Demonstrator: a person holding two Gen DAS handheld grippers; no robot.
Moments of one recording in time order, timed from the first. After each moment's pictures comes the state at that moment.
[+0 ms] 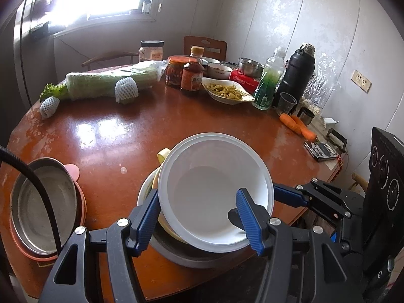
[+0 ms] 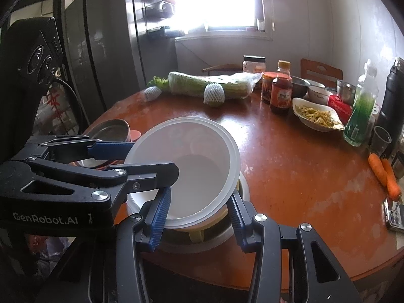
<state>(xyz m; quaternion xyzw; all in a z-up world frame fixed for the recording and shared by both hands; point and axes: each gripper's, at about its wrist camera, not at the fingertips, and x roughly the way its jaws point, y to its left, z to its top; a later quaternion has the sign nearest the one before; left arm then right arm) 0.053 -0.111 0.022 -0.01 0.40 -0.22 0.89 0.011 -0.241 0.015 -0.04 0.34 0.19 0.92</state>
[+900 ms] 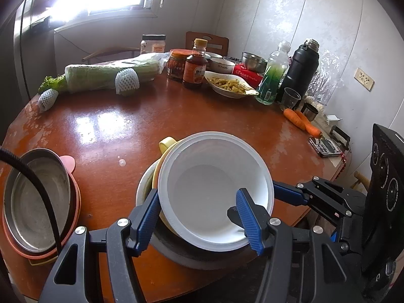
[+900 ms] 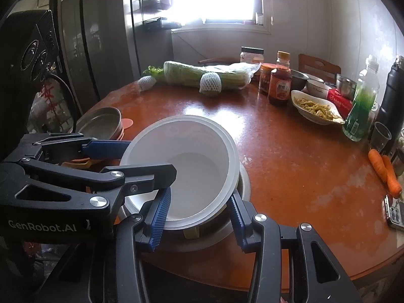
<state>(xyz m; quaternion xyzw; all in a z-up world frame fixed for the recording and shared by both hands) 0.059 -0.111 0.005 -0.01 0.41 -0.22 0.89 0.023 -0.238 -0.003 -0.06 0.36 0.18 0.91</state>
